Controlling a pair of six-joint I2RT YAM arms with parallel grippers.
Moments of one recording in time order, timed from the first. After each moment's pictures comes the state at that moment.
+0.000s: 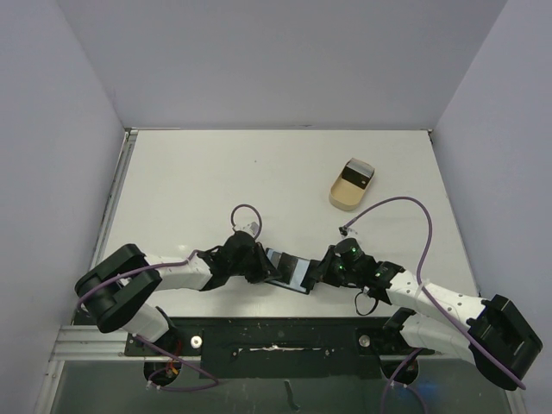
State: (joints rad) left arm -0.86 1.50 0.49 0.28 0.17 -1.14; right arm 0.75 1.02 0.37 -0.16 -0.01 0.98
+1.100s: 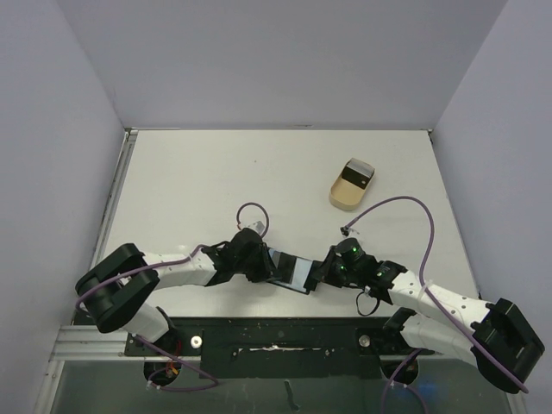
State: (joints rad) left arm -0.88 1.49 0.57 0.10 0.13 -1.08; right arm 0.75 1.00 0.38 -0.23 0.00 0.97
